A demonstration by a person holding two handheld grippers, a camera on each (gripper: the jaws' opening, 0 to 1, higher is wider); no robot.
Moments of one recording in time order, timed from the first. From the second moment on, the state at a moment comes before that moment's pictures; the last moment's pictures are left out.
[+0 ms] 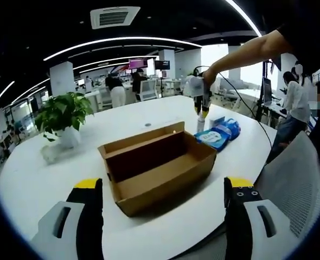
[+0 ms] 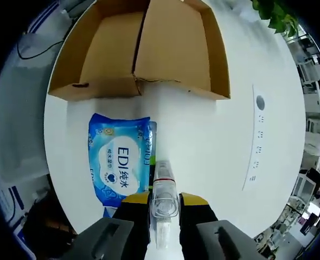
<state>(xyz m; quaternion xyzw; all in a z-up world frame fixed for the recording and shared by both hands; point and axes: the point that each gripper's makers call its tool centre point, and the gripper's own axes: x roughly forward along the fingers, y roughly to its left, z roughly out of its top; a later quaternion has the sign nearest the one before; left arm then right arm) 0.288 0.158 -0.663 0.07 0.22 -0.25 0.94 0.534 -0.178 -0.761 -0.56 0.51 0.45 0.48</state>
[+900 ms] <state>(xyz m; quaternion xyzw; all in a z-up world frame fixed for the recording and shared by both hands) 0.305 0.169 -0.693 0.06 0.26 -0.24 0.93 0.545 -0.166 -0.747 -0.53 0.49 0.45 0.53</state>
